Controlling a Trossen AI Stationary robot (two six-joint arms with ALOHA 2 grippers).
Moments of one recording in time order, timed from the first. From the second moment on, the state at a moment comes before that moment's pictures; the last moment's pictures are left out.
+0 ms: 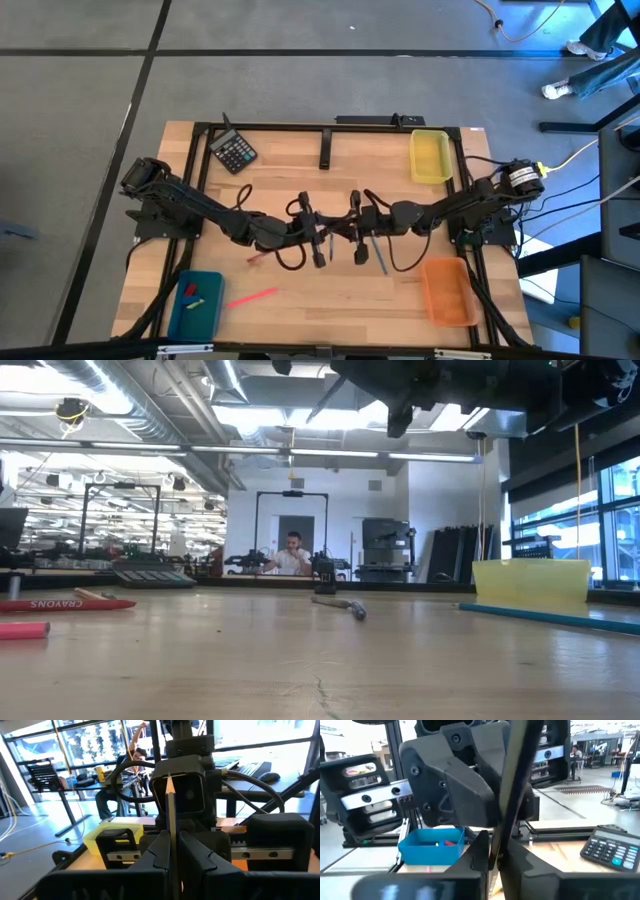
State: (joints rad) left arm -0.34 1.64 1.03 0.58 -0.66 0.08; right arm 0.24 1.59 0.65 1.03 0.15 0.07
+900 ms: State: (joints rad) left arm -0.19 1.64 1.03 0.13 -0.61 -0.12; right arm 0.02 1.07 0.77 -0.47 0.37 0.49
